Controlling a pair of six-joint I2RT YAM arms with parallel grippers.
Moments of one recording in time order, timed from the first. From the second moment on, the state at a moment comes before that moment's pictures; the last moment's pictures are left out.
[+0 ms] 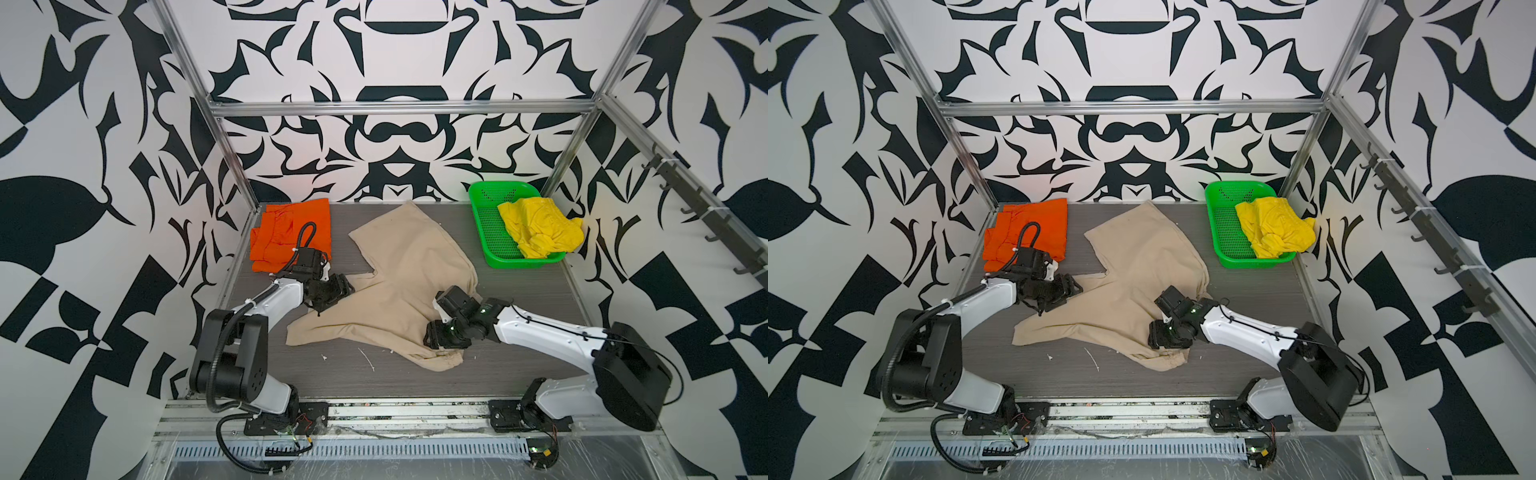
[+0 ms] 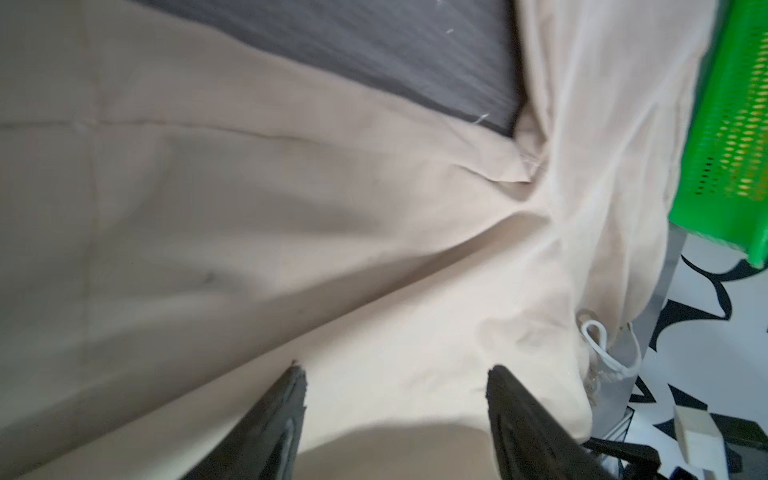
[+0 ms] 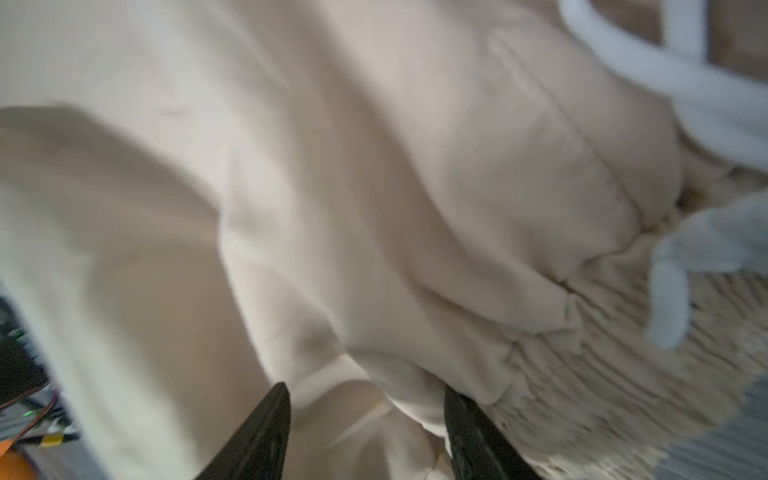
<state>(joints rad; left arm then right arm) -0.19 1.54 0.83 -0.42 0.42 -0.60 0.76 1.39 0.72 -0.55 -0.22 0.74</state>
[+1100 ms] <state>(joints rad) -0.18 1.55 0.87 -0.38 0.30 -0.70 0.56 1.38 0.70 -0.54 -0.24 0.57</state>
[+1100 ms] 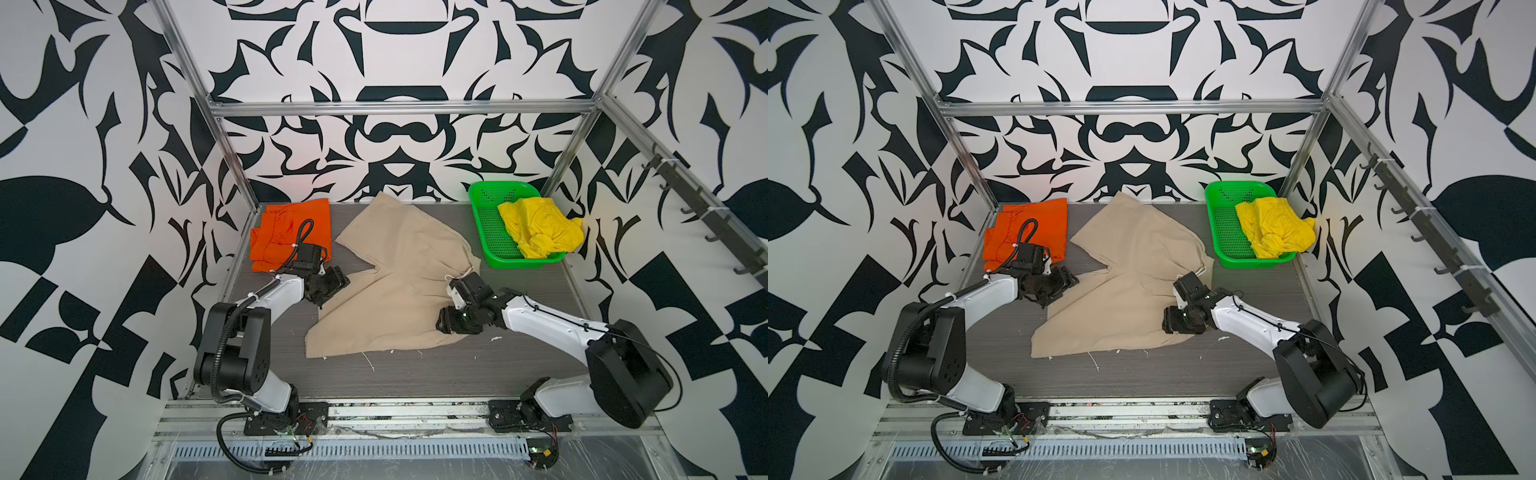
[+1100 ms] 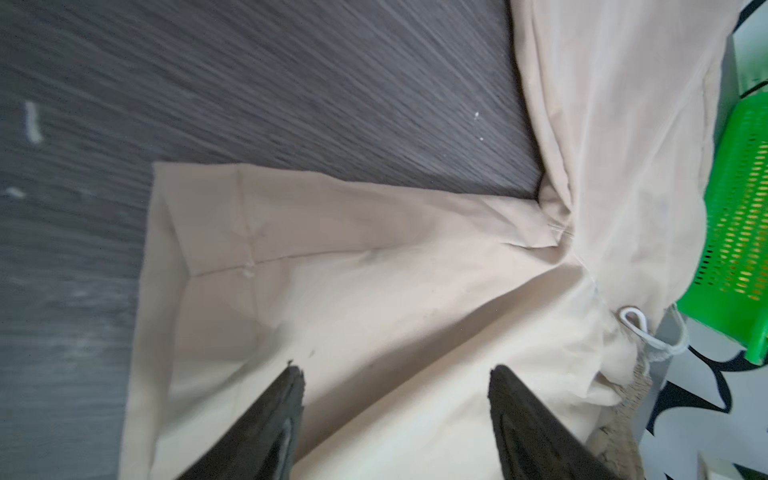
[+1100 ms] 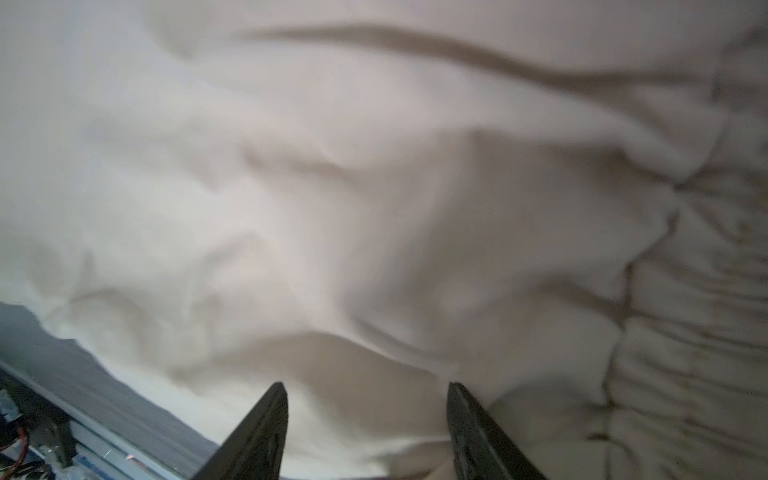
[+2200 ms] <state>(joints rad) -0.10 1.72 1.01 -0.46 0.17 -0.60 0.56 1.34 0.60 -0.45 -0.23 0.61</state>
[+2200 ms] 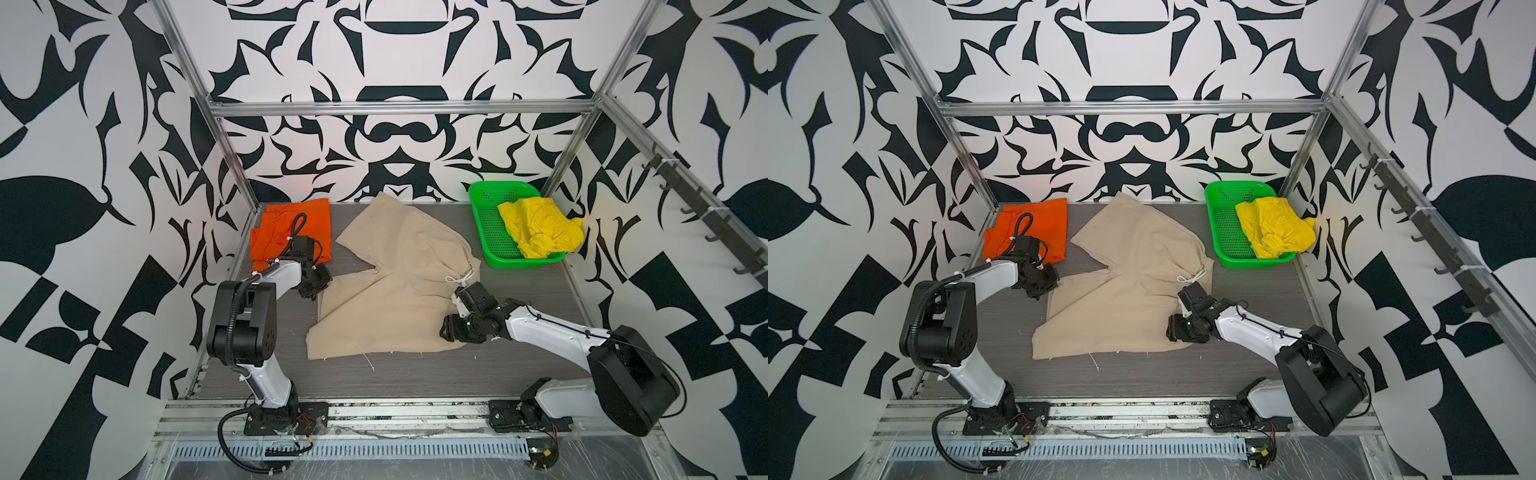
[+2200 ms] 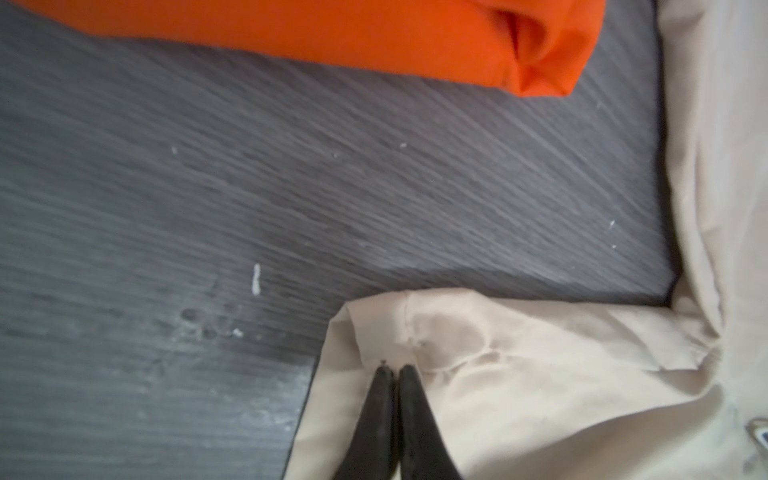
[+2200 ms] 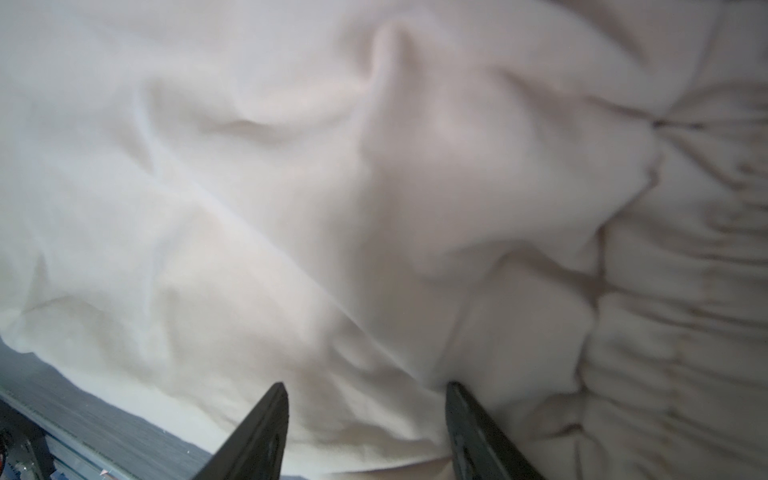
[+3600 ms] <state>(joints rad) -0.22 1.31 0.64 -0.45 0.28 -0.70 0.08 0.95 0.43 -0.70 -0.47 0.73</state>
